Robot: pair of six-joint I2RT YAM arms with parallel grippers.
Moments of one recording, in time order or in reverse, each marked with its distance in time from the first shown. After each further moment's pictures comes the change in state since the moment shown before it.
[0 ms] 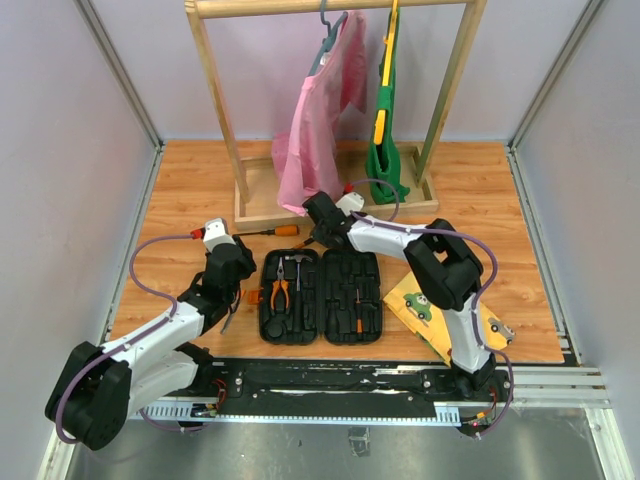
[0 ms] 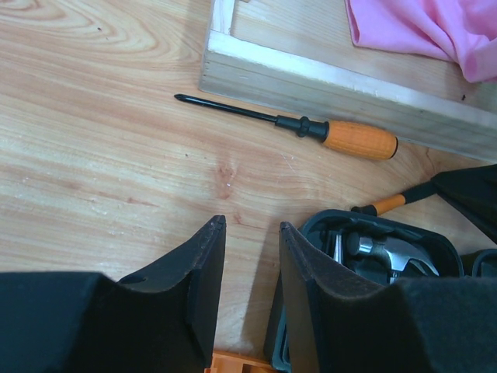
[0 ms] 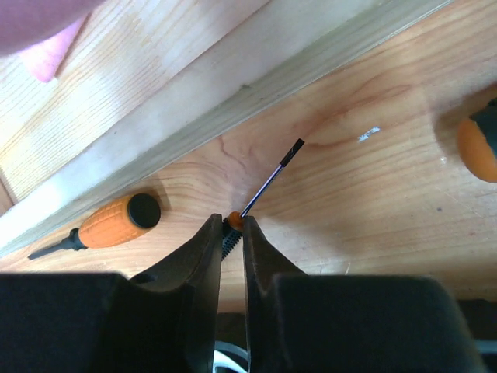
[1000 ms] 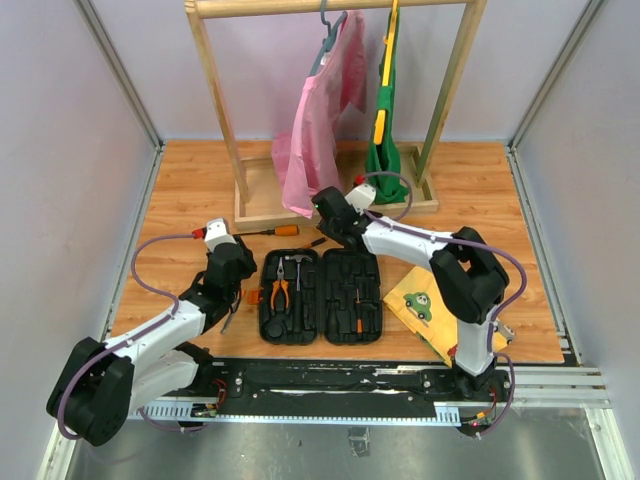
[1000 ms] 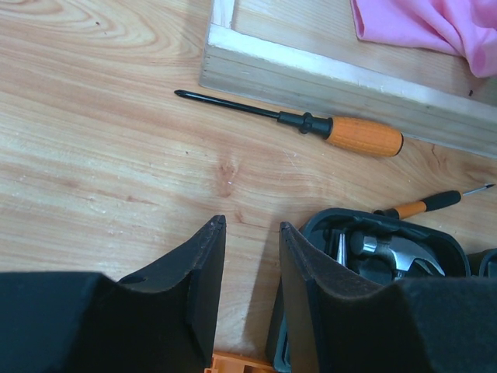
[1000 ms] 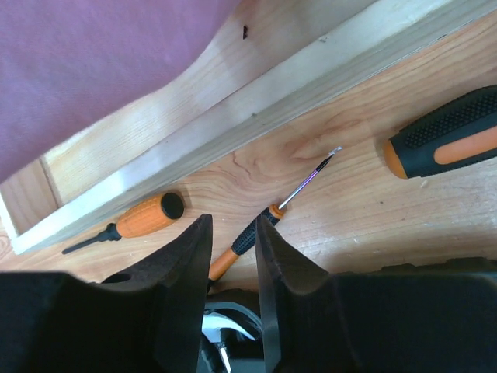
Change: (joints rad) left arm 0.000 0.024 0.002 0.008 0.002 0.000; right arm 0.001 -0.202 -0.126 0.040 0.098 -0.061
